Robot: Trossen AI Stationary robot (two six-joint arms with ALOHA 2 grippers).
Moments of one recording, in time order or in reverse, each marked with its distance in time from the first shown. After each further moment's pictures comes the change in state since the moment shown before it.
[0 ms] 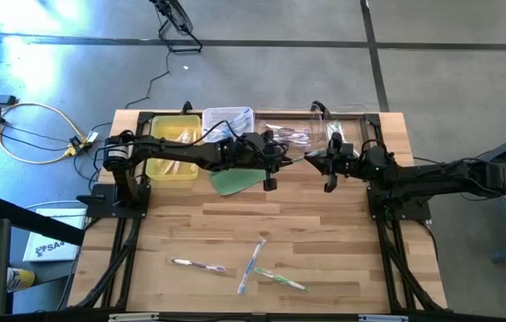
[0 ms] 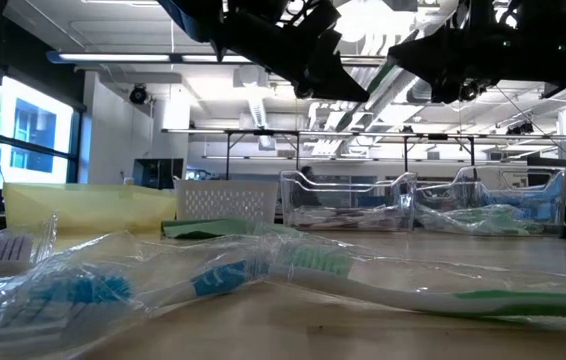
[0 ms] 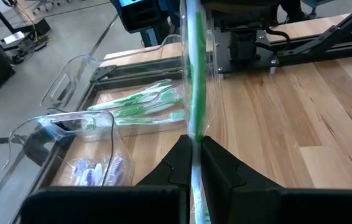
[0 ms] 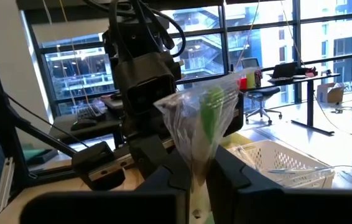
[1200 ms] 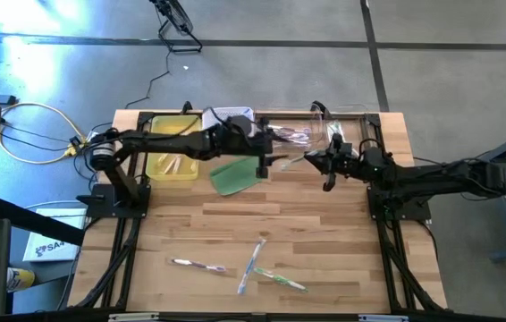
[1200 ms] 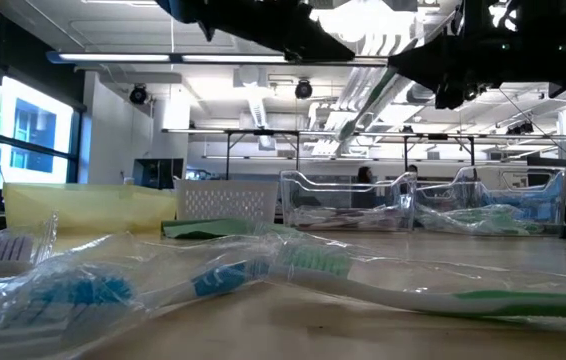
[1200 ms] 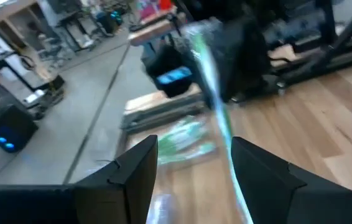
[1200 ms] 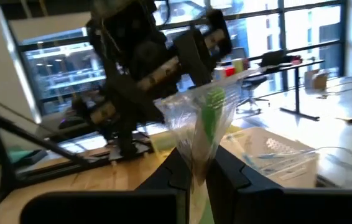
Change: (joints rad) left arm 0.064 -0.120 -0.001 -0.004 0.121 0.206; right arm 0.001 -0.013 0.000 -0.059 0.065 0.029
